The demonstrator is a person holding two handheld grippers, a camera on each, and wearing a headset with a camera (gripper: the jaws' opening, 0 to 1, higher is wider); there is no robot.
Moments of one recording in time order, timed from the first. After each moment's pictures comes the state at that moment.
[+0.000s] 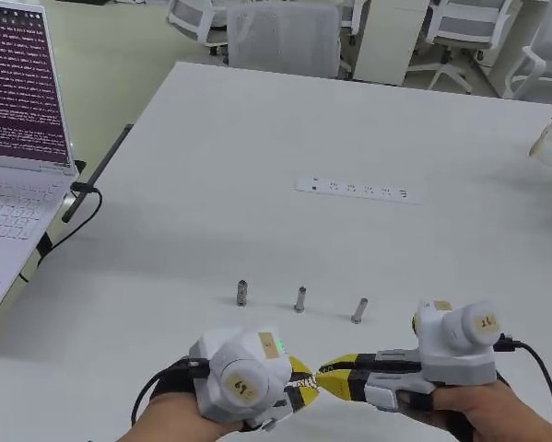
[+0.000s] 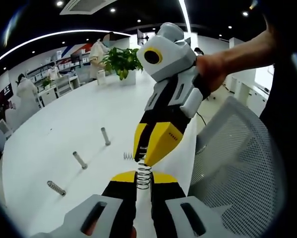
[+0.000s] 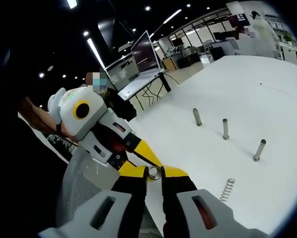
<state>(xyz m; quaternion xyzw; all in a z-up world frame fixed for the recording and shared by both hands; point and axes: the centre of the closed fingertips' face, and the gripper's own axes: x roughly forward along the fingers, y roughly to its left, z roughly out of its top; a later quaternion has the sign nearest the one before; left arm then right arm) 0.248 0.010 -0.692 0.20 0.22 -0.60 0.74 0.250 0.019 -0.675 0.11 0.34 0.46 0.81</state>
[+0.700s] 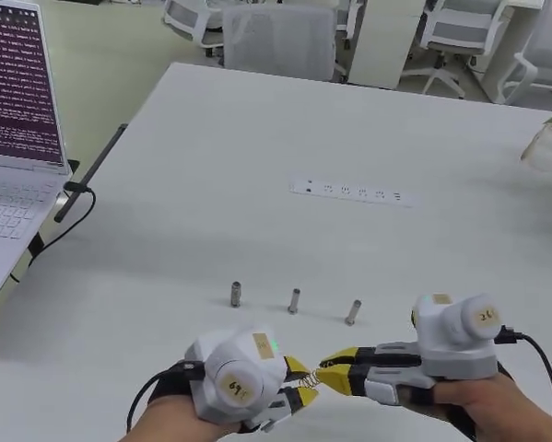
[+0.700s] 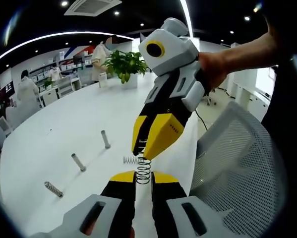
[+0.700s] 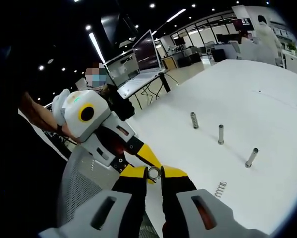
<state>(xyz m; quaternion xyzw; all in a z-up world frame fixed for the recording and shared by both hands) 0.249 0.002 -0.691 0.18 0.21 -0.60 0.75 0.253 0.010 -0.665 0.08 0.34 0.46 0.82</state>
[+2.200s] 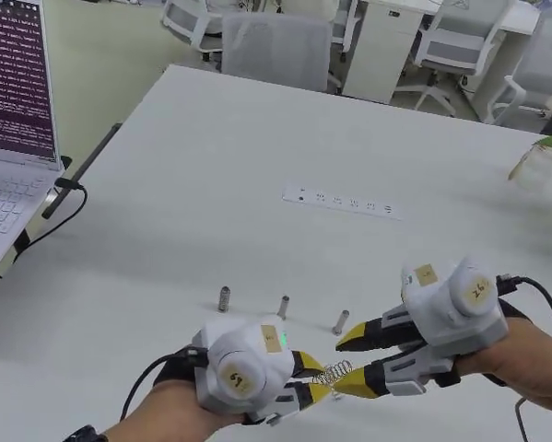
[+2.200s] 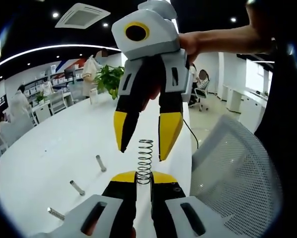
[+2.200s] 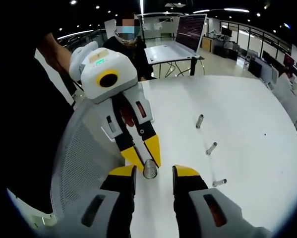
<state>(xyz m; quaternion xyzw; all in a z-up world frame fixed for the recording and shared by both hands) 0.246 -0.023 -0.656 0.17 0.15 -0.64 0.73 0.247 -0.012 -0.635 -0.20 0.37 0.54 0.73</state>
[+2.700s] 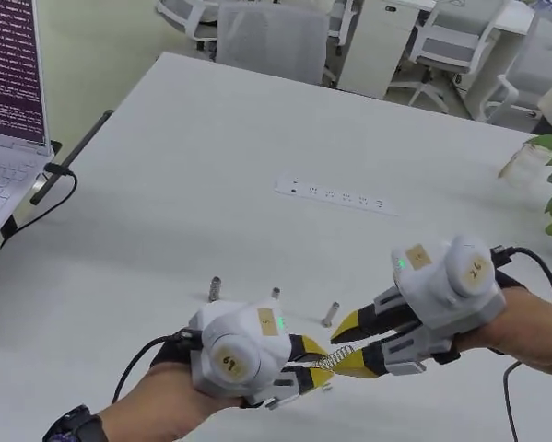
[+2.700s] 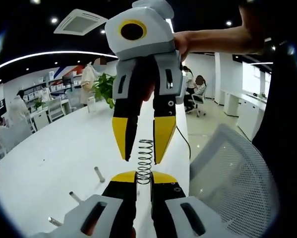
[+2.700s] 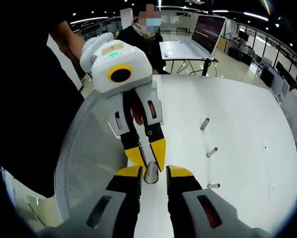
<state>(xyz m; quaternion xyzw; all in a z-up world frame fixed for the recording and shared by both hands) 0.242 -0.036 -0.638 0.15 0.12 -0.66 0.73 0.240 -0.016 -0.621 -0.26 0.37 0.58 0.68</state>
